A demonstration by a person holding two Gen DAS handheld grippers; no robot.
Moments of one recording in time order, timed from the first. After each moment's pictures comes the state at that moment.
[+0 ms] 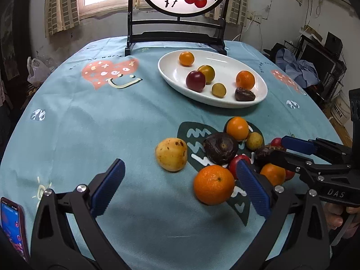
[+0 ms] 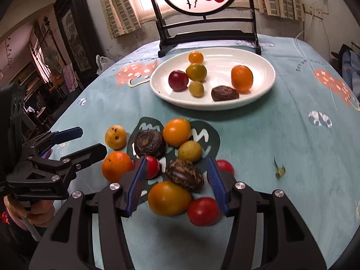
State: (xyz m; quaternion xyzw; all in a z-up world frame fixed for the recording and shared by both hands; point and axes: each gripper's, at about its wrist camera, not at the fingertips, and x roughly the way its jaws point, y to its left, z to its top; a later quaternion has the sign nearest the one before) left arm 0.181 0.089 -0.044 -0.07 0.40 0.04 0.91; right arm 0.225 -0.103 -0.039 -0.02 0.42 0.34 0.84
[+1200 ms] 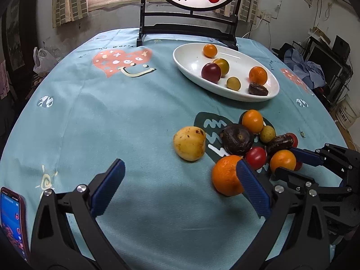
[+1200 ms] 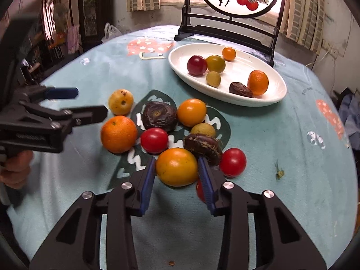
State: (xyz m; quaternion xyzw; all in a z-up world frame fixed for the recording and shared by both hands) left arm 0.180 0.107 -0.053 -0.09 0.41 0.06 0.91; right arm 0.202 -0.079 -0.044 -0.15 0.39 0.35 0.84
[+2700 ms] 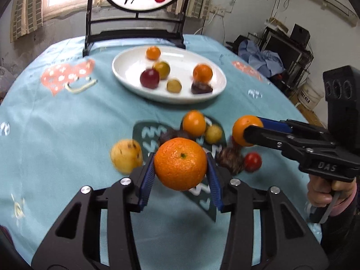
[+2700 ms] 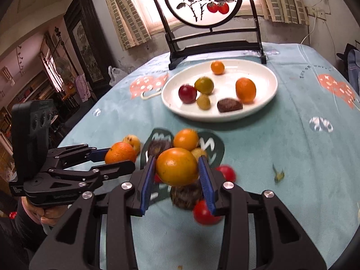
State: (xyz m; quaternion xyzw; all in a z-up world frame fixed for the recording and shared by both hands) left arm 0.201 0.075 -0.035 -0.08 0.39 -0.09 0.91; right arm 0.236 -0.114 -0.014 0.01 0.37 0.37 0.85
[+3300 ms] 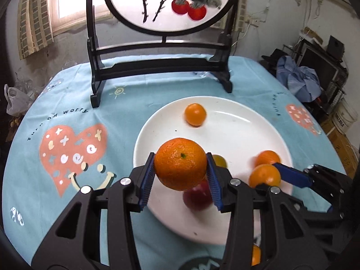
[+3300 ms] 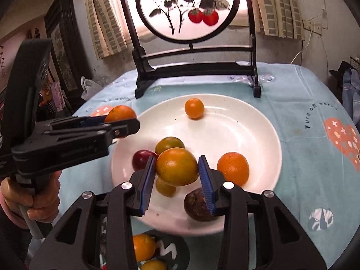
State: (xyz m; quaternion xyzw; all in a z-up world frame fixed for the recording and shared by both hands) left arm 0.386 0.115 -0.015 -0.05 0.40 0.01 0.92; right arm 0.367 -0.053 -0.021 -0.03 0.37 0.31 0.87
